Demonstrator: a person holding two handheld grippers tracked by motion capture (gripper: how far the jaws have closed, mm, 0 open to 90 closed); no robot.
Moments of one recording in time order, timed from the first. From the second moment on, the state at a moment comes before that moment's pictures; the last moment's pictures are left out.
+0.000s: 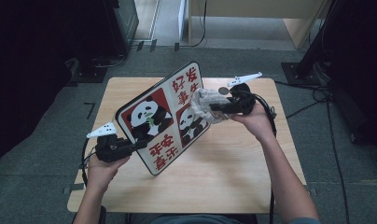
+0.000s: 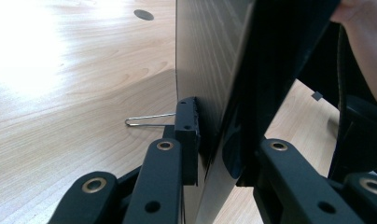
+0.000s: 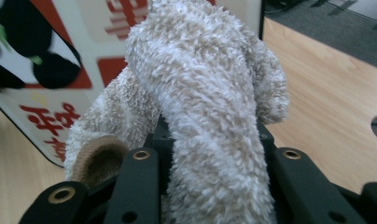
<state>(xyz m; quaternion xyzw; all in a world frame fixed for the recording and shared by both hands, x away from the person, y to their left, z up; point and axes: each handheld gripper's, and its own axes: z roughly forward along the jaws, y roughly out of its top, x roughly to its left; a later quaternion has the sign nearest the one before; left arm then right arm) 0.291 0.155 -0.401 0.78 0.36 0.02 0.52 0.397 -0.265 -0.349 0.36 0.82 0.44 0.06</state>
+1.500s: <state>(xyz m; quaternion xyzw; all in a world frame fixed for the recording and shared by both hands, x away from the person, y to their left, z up) 0.291 0.156 -0.400 0.78 0.35 0.02 0.52 0.416 -0.214 -0.298 0.31 0.83 0.46 0.06</state>
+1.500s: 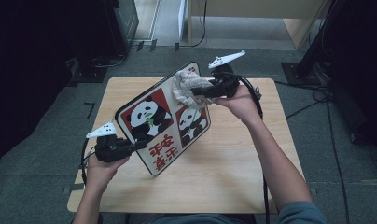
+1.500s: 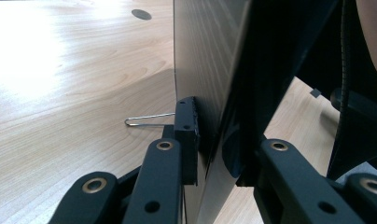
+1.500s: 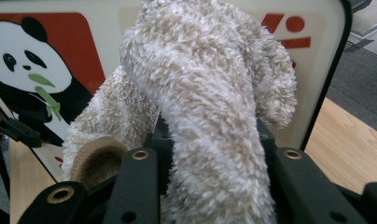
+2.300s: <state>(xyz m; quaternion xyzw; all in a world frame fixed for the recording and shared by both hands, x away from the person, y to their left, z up) 0.289 0.156 -0.400 0.78 0.35 0.02 0.52 0.412 -0.217 -0.323 0.31 0.83 0.47 0.05</state>
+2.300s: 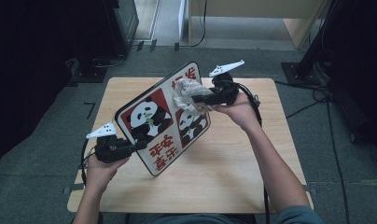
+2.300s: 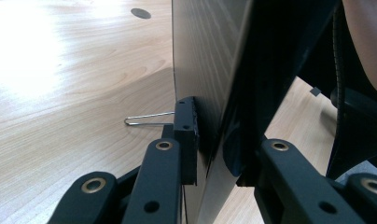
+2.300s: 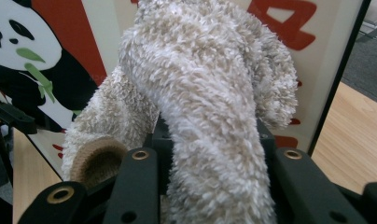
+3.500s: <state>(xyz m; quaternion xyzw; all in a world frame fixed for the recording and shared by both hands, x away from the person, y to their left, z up) 0.287 0.156 -0.400 0.78 0.35 0.01 0.52 0.401 -0.228 -0.381 0.33 0.83 0.46 0.03</state>
